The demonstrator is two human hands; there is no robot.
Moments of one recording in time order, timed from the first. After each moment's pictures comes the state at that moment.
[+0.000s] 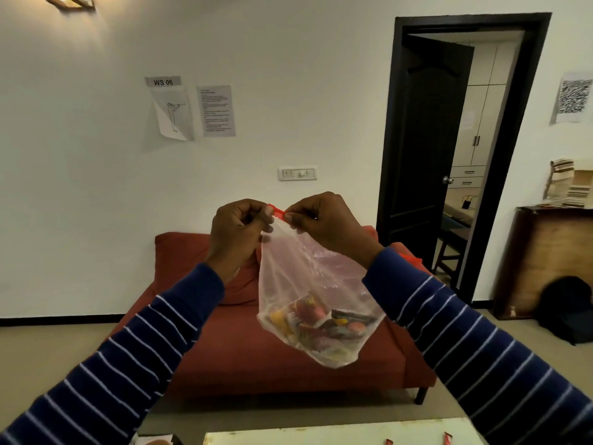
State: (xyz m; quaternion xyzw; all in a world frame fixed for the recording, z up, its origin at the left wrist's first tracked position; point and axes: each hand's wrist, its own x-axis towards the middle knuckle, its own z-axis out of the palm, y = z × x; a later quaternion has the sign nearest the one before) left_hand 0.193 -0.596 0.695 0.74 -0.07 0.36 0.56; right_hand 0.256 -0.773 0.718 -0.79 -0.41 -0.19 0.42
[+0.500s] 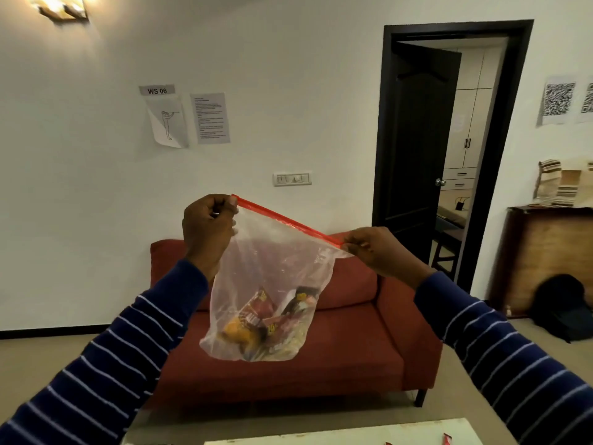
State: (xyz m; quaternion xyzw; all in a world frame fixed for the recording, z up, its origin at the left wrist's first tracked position) left_hand 0.189 -0.579 0.712 0.70 0.04 0.43 0.57; right_hand 0.291 -0.869 0.666 -0.87 -0.36 -0.19 0.29
